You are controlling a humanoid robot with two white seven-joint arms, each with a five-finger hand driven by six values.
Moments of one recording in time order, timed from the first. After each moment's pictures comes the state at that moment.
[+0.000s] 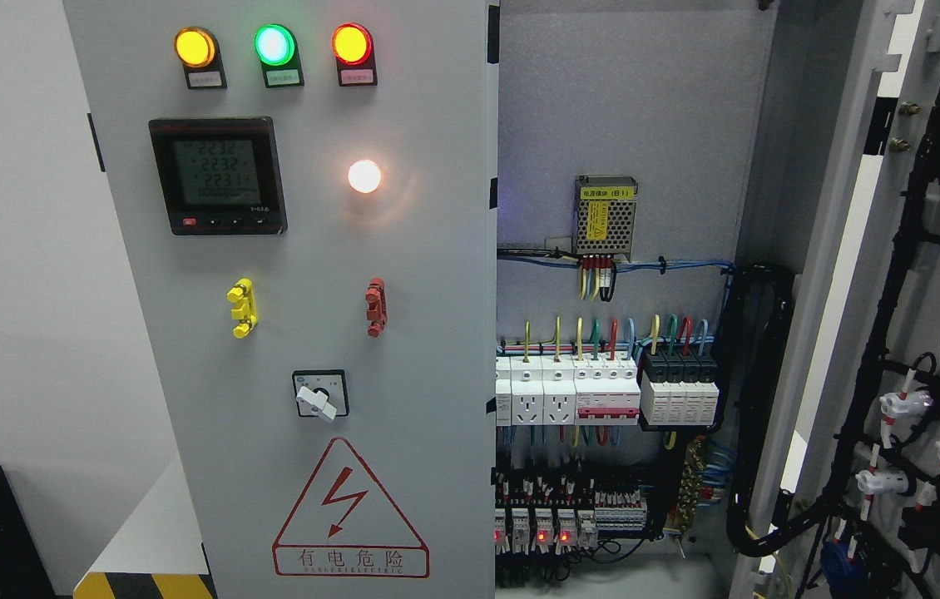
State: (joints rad) left arm 0.09 0.32 -0.66 -0.40 0.38 -0.21 -0.14; right arm 0.12 0.12 0.20 -0.14 -0.13 0.17 0.09
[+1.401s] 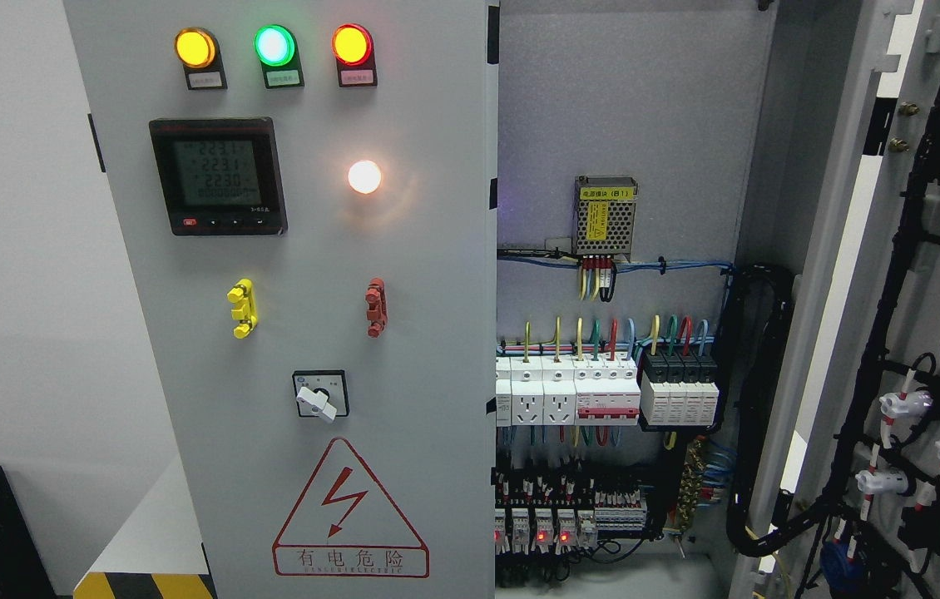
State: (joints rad) left arm 0.07 0.01 0.23 0.05 -0.18 -0.20 -0.13; right arm 0.21 0.07 0.19 -0.44 -0.14 0.15 0.09
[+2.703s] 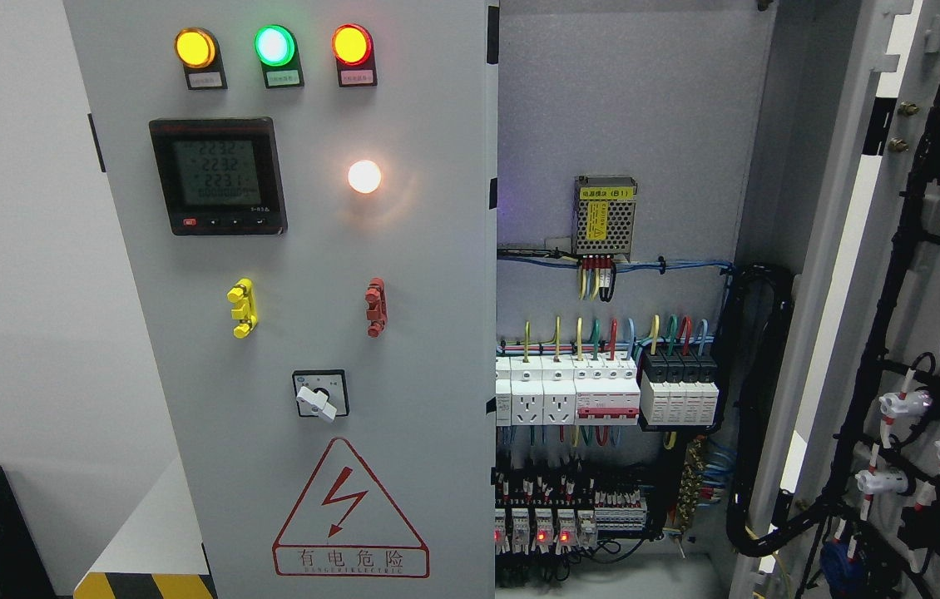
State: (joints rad) left arm 0.05 -0.06 -0.01 0.08 0.00 -0.21 -0.14; right arm 0.64 -0.03 0.10 -1.76 -0.15 -0.22 0.09
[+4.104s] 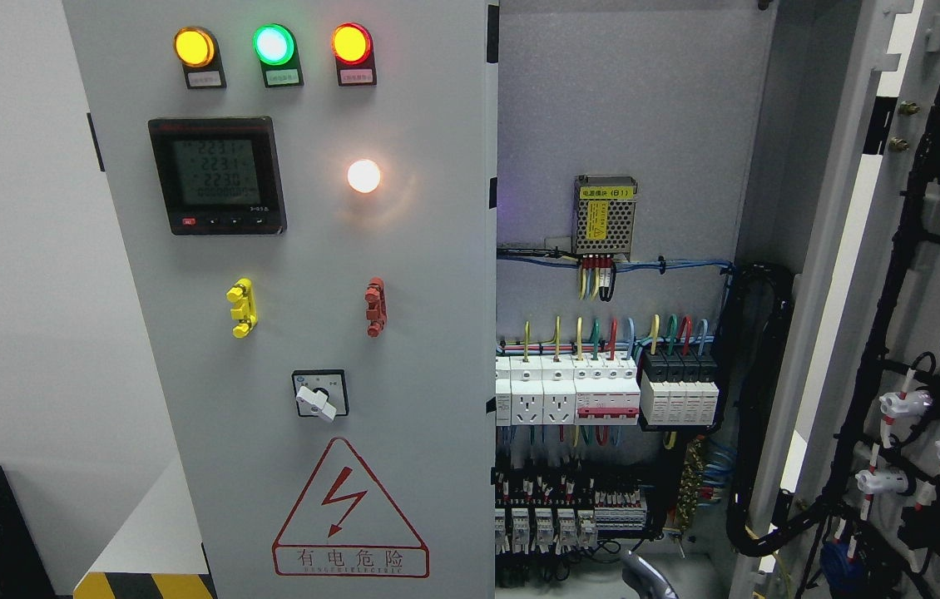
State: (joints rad) left arm 0.04 -0.10 -0.06 0.08 0.00 -0.21 -0.14; right arm 0.10 -0.09 0.24 -2.00 -0.15 -0.18 0.08
